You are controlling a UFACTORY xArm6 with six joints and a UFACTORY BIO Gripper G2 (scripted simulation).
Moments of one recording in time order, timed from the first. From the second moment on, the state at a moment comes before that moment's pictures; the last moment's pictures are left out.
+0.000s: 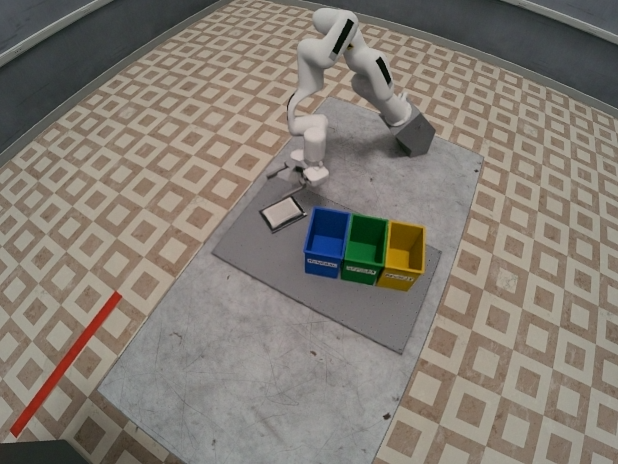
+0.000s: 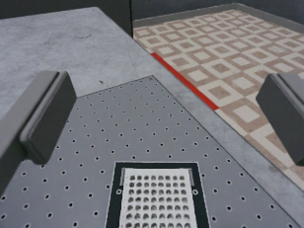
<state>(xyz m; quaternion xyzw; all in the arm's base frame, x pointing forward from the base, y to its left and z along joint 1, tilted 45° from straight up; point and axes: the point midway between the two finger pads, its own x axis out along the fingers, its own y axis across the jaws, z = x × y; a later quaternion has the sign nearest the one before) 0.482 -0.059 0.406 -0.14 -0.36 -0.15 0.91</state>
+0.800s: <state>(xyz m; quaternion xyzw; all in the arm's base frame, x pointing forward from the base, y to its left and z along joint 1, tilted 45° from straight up) 0.504 -0.072 0.381 -0.14 -0.36 -0.15 0.91</state>
